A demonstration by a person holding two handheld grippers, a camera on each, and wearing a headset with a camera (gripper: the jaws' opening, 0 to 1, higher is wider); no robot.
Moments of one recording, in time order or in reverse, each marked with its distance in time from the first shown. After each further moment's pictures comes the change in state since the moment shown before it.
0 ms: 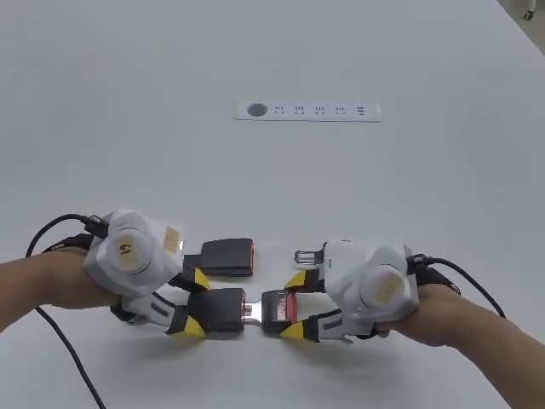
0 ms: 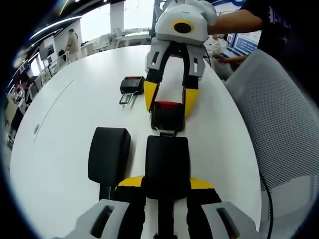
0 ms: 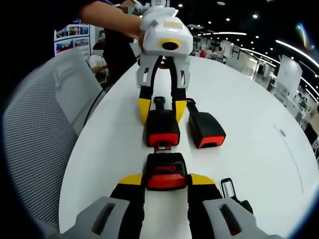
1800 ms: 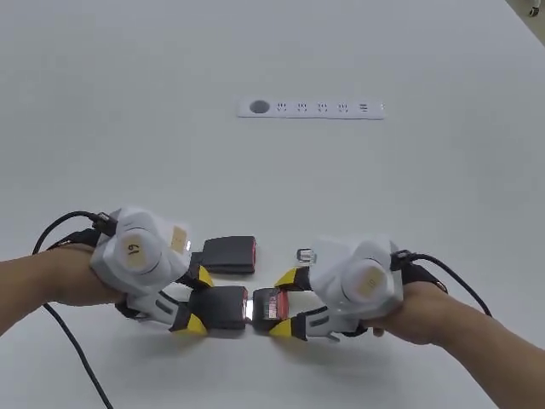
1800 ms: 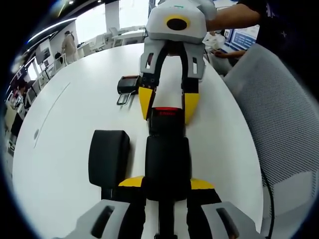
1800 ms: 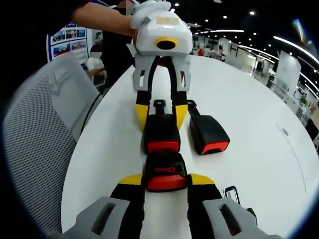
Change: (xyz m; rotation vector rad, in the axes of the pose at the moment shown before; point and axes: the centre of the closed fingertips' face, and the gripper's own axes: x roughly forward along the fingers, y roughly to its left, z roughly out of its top) left arm 0.003 0.006 -0.003 0.039 0.031 0.005; right arm 0.009 0.002 0.006 0.048 0.018 0.003
